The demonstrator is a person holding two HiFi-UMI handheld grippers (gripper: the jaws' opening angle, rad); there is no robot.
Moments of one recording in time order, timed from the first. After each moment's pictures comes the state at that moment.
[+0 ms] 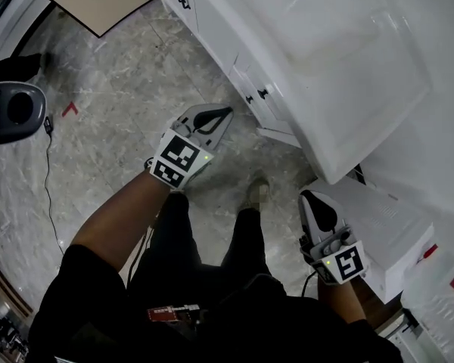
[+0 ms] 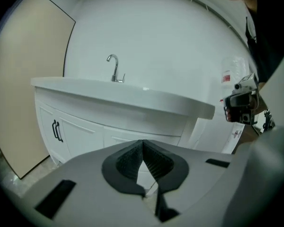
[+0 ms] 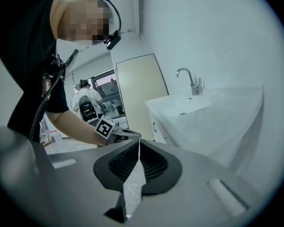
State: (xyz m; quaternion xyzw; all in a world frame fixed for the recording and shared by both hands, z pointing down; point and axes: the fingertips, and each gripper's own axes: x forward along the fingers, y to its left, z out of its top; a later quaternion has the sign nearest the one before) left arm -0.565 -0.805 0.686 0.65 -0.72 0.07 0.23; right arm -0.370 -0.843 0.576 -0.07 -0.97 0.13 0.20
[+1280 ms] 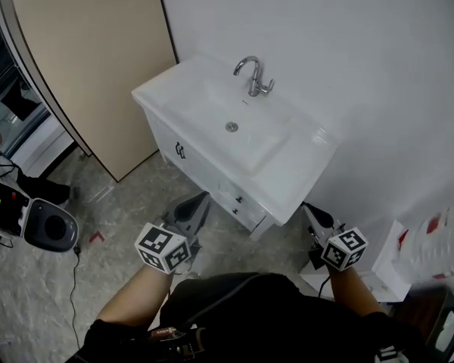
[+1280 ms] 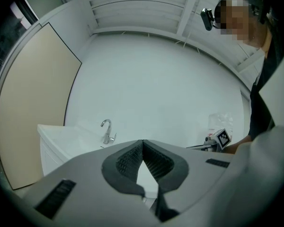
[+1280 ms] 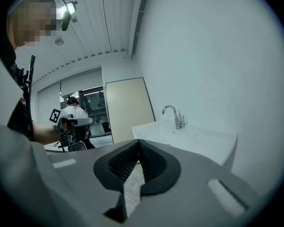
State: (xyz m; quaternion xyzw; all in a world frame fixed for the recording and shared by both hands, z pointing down) left arm -0.518 -0.719 0.310 0.66 -0.74 -0.09 0.11; right arm -0.339 -0.892 0.351 0.04 -0.99 0.12 0.12
